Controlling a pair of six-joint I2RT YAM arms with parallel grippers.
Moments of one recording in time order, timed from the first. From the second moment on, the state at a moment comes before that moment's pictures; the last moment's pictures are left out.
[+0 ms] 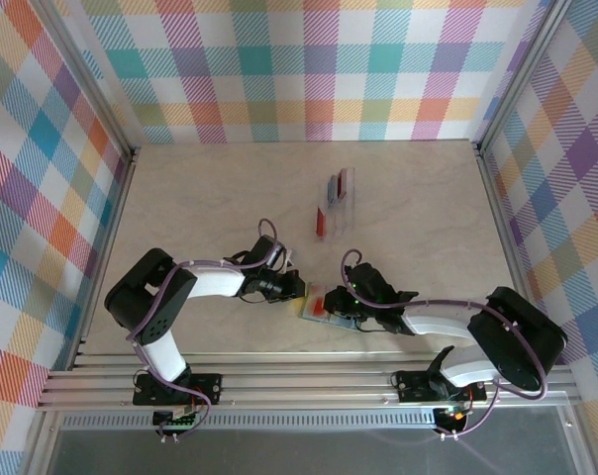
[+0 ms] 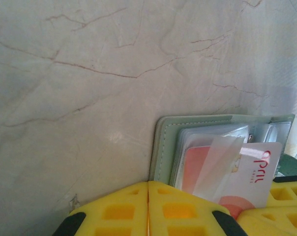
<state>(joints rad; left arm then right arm) -0.66 1.73 0.75 0.00 0.48 -0.75 0.83 1.36 0.40 0.21 -0.22 1.02</state>
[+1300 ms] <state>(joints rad) -0.67 1.71 0.73 0.02 0.45 -0.76 0.89 1.37 0.44 0.12 -0.13 1.04</state>
